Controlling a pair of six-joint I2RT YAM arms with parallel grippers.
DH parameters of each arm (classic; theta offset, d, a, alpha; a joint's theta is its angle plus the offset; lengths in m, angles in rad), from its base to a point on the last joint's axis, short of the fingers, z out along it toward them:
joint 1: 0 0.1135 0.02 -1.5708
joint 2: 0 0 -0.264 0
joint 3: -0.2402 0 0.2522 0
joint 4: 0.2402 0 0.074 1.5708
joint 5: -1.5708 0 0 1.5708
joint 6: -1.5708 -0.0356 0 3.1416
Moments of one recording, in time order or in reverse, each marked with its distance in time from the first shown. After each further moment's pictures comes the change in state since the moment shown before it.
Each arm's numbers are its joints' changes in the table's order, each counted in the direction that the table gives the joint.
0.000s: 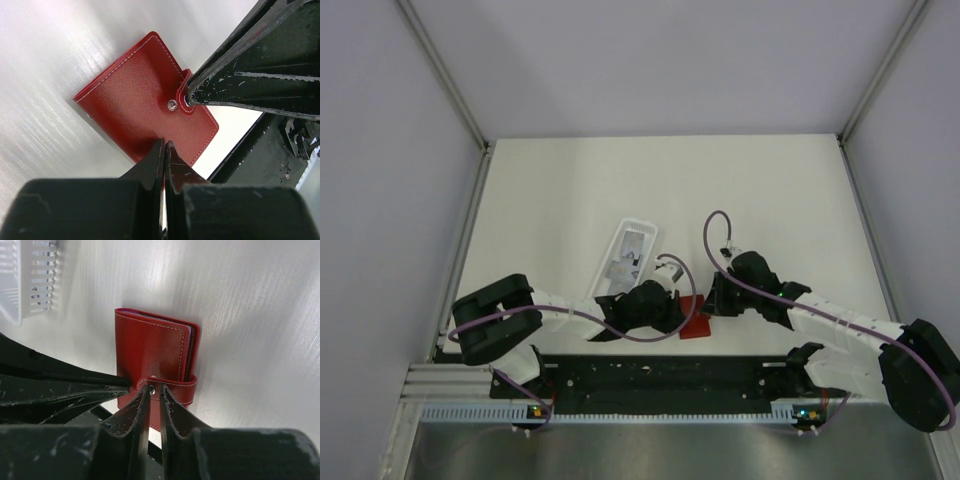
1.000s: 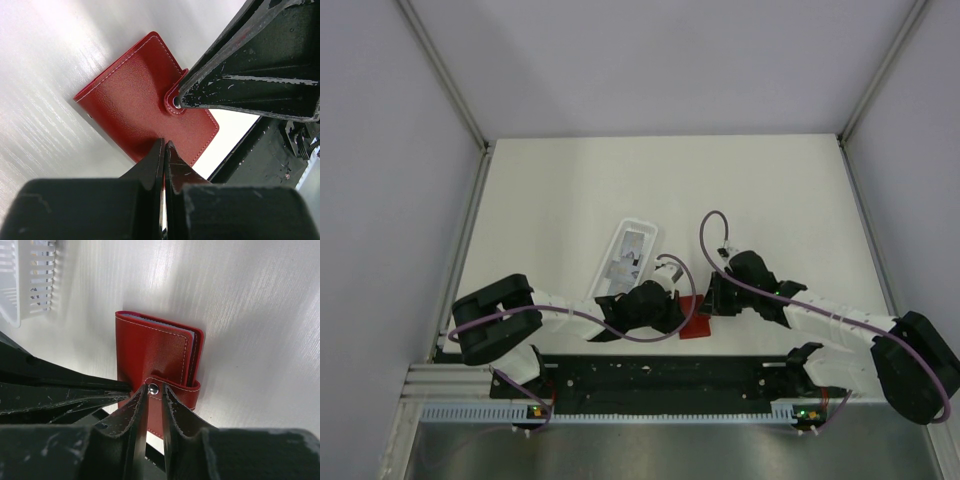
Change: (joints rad) left arm 0.000 0.000 0.005 -0.008 0.002 0.001; right arm 0.000 0.047 0.000 -0.043 0.021 0.000
